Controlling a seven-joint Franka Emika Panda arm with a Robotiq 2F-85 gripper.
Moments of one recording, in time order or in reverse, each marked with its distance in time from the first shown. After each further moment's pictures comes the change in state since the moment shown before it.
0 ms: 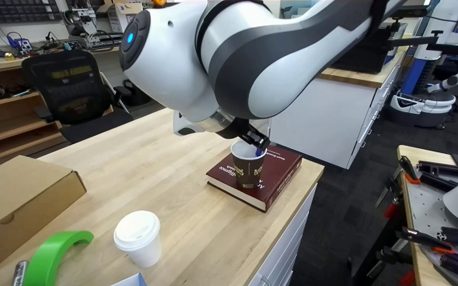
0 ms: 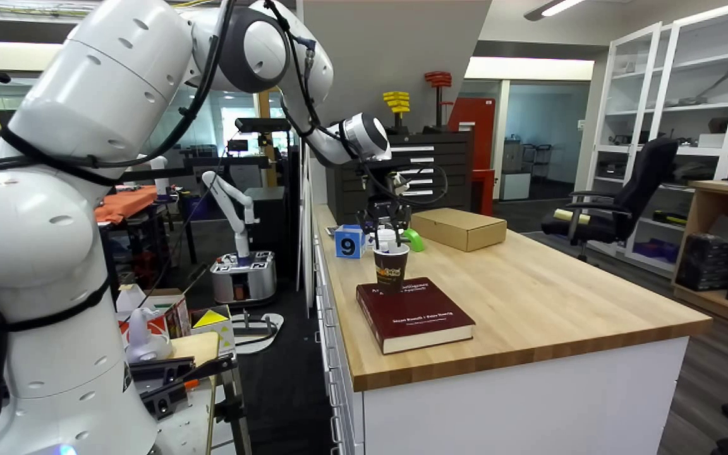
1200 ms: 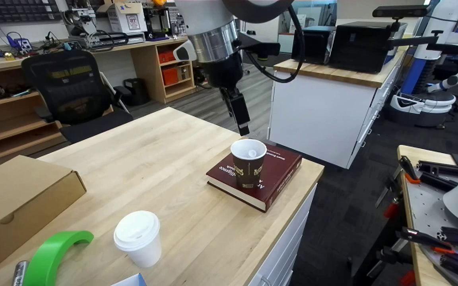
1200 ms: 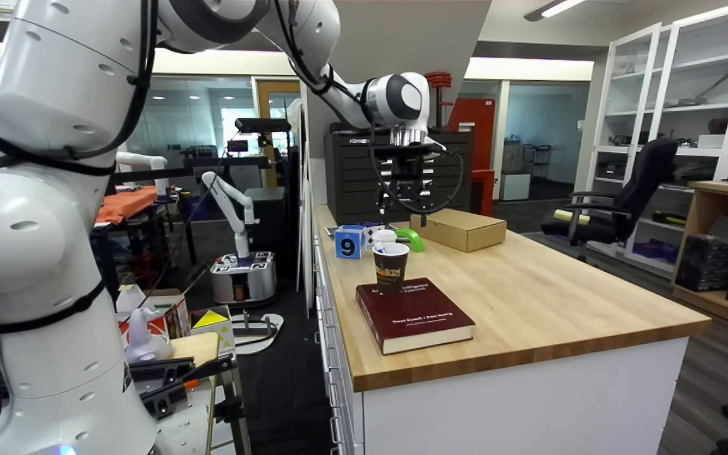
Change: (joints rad) arm -0.192 -0.201 -0.030 -0.131 0.381 0.357 0.154
